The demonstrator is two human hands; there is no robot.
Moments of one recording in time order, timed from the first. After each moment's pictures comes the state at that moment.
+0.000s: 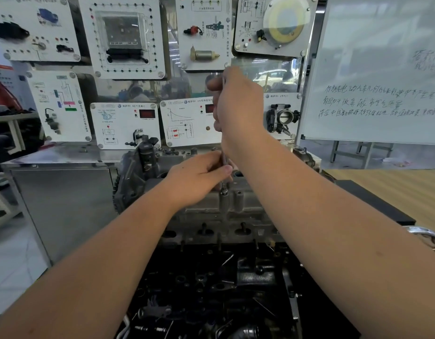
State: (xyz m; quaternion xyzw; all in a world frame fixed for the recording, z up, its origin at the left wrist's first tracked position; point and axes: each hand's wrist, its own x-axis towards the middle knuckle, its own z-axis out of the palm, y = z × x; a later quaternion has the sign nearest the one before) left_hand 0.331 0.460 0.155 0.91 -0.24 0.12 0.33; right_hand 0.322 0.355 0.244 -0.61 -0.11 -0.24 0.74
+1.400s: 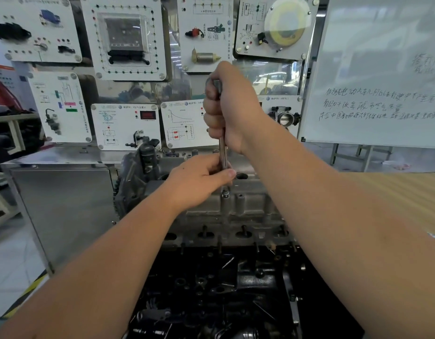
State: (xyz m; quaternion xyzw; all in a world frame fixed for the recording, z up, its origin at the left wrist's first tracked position) left_hand 0.334 0.461 0.152 0.89 -0.25 0.13 0.36; right_hand 0.319 0.351 0.255 -0.63 -0.16 -0.08 0.76
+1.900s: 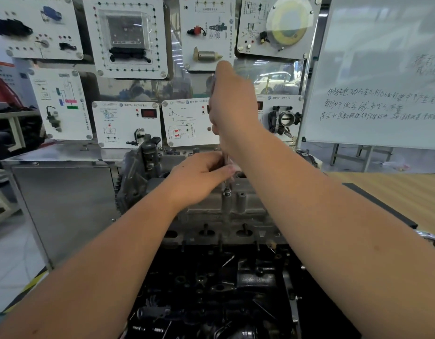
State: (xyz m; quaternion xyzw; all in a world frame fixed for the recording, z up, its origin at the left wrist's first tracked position) left_hand 0.336 0.462 0.151 0.89 -0.26 0.15 0.35; right_hand 0.317 0.369 0.251 -0.65 -0.10 -0.22 0.72
